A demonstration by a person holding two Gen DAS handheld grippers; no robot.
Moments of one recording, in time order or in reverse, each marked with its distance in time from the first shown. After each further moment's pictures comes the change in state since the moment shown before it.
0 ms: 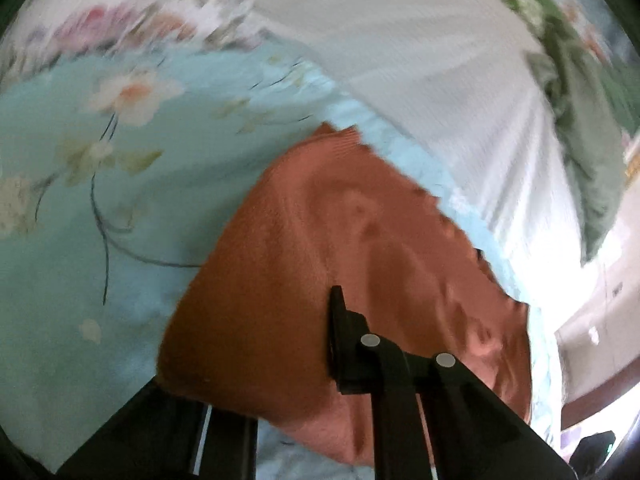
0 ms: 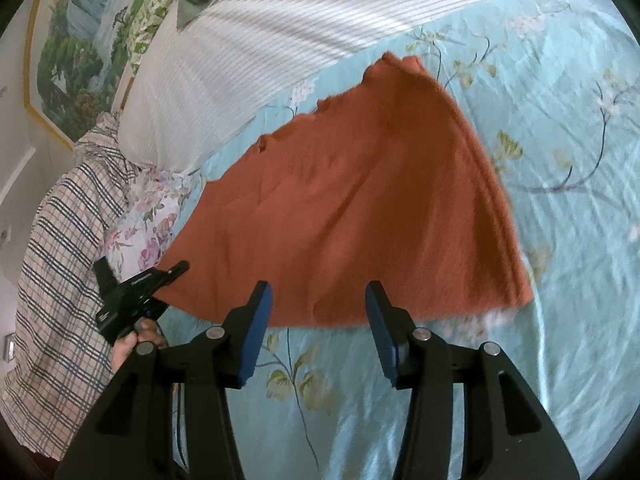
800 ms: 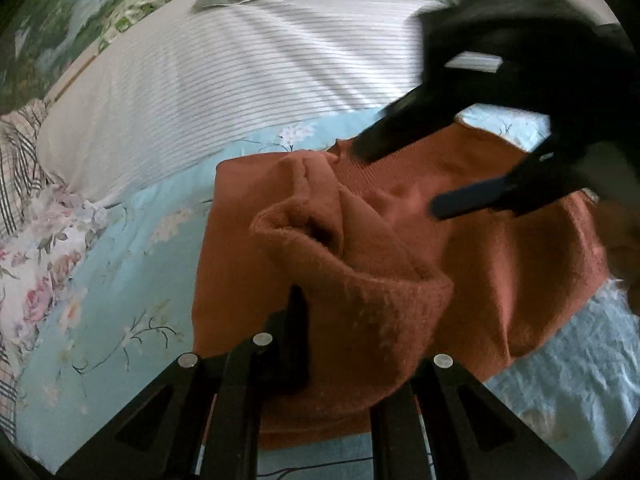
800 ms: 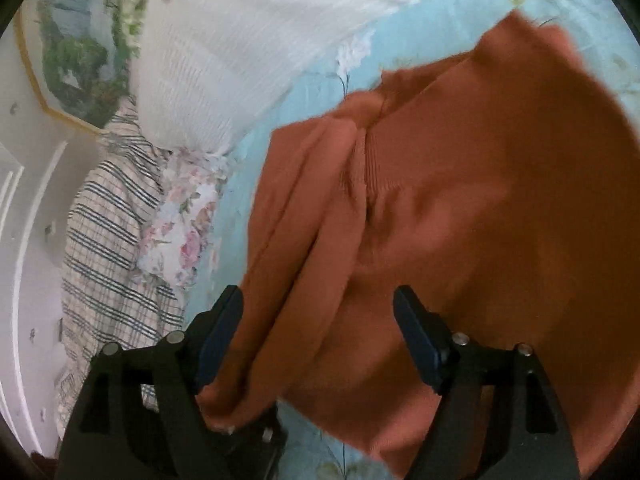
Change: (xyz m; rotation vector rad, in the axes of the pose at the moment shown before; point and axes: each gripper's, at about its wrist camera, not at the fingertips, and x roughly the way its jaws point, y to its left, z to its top) left arm 0.020 -0.175 -0.150 0.912 -0.110 0.186; right arm 0.122 0.017 0.093 0.027 0.257 0.217
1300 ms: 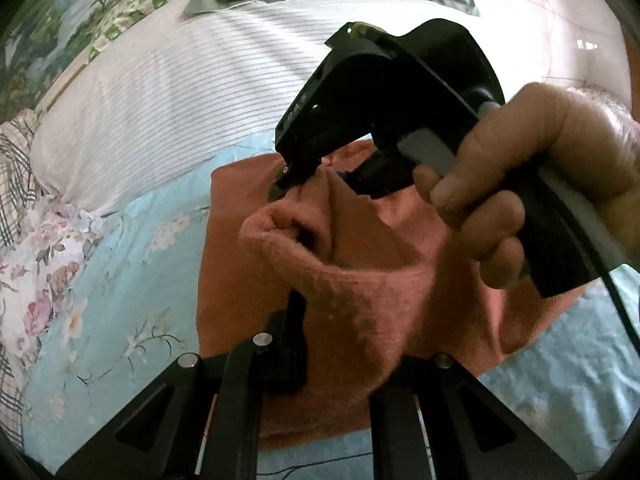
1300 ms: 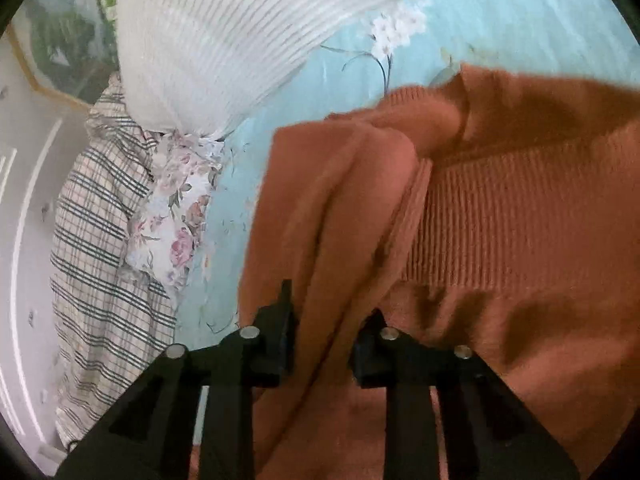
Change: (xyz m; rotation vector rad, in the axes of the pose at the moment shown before) left arm -0.009 -0.005 0.011 0.044 0.005 -0.022; right arm 0.065 0.022 0.057 -0.074 0.082 0.021
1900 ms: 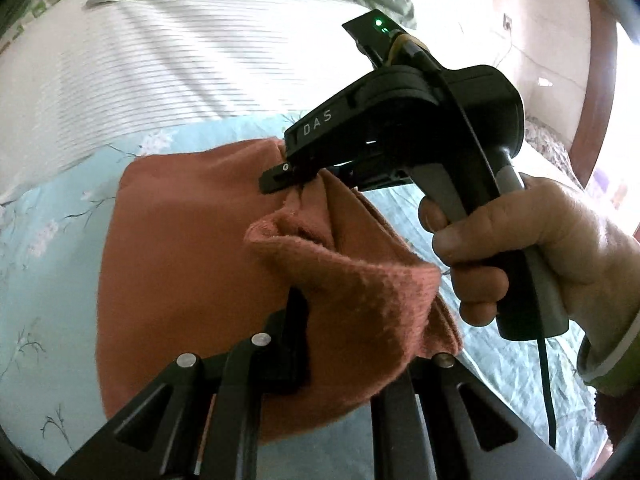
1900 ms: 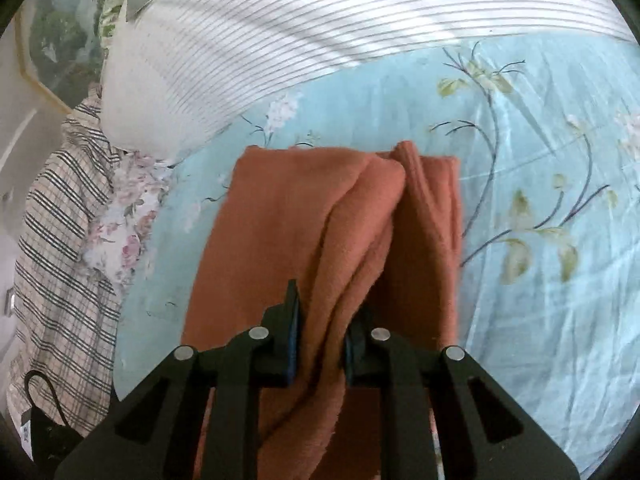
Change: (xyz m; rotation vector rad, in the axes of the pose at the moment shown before) left arm 0.000 -0.094 0.058 -0.096 0.072 -0.347; right arm -0.129 -0.069 -0.018 -0.064 -0.114 -0.233
